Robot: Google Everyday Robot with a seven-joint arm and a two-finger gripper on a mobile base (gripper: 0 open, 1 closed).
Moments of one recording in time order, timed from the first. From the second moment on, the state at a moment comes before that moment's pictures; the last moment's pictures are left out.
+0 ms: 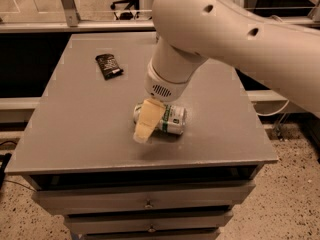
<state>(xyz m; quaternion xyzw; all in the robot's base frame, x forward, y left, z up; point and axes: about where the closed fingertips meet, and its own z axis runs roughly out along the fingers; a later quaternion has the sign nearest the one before) 0.505 0.005 0.865 -0.58 0.79 0.04 0.19</state>
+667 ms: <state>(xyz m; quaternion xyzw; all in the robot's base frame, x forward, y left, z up) 0.507 -0.002 0.835 -0.57 0.81 0.05 0.16</state>
